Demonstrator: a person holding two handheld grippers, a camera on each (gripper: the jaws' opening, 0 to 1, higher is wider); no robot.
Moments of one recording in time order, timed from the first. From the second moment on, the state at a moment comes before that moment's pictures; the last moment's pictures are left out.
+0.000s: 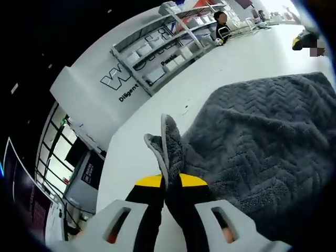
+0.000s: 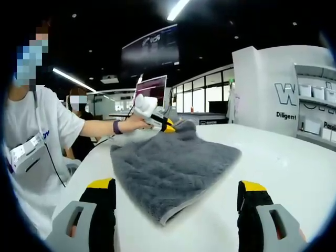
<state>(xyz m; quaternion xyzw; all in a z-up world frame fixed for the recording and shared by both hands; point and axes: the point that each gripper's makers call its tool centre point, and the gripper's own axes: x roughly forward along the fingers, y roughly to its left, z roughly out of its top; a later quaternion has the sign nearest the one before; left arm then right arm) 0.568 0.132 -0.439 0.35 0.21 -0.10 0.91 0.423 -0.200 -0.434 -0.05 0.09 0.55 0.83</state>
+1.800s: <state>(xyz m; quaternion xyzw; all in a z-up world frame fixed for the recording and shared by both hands) 0.424 0.083 -0.408 0.07 0.10 -0.33 0.94 0.423 -0.199 -0.445 -0.07 0.11 0.55 0.83</state>
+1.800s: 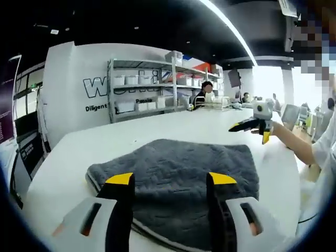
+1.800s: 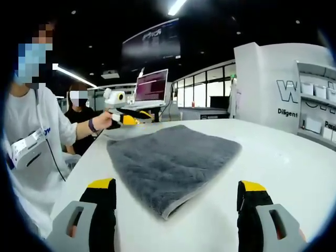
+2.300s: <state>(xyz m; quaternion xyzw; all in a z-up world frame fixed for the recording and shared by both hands) 0.384 0.071 -0.419 0.04 0.06 -0.35 0.93 0.418 -0.195 -0.452 -0.08 0.12 0.55 0.82</state>
